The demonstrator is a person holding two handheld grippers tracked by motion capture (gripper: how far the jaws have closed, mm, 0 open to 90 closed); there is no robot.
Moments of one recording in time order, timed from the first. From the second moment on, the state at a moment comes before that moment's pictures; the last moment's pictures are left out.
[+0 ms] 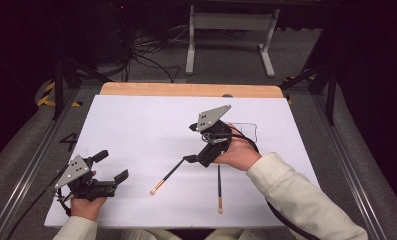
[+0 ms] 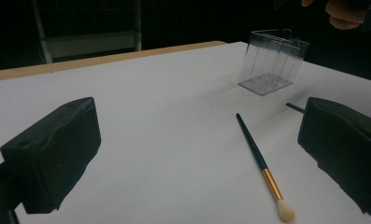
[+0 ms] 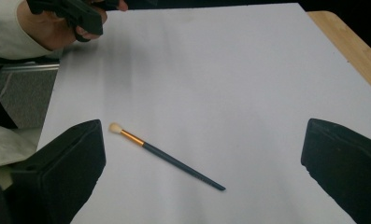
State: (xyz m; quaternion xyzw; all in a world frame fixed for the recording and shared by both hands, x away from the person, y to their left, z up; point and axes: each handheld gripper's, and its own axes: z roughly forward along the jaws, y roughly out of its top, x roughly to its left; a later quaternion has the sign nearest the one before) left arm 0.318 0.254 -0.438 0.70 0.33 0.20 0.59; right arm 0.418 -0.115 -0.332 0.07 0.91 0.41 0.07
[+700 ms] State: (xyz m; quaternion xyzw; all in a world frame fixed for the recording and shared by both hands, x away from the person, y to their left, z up) left arm 0.315 0.258 -0.438 0.70 0.34 0.21 0.60; right arm 0.425 -0.075 -0.334 0.03 0.95 0.32 0.05
